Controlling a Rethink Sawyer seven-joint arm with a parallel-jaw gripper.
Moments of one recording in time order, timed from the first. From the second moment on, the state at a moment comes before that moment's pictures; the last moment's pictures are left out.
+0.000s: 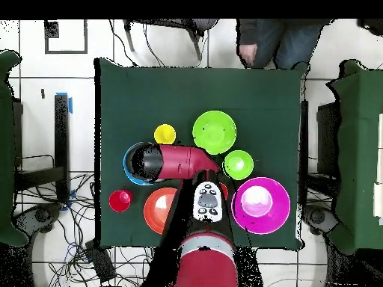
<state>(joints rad) -0.06 -0.57 -0.03 1.68 0.00 0.51 1.59</state>
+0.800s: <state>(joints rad) -0.08 -0.40 -0.03 1.62 0.00 0.46 1.59</state>
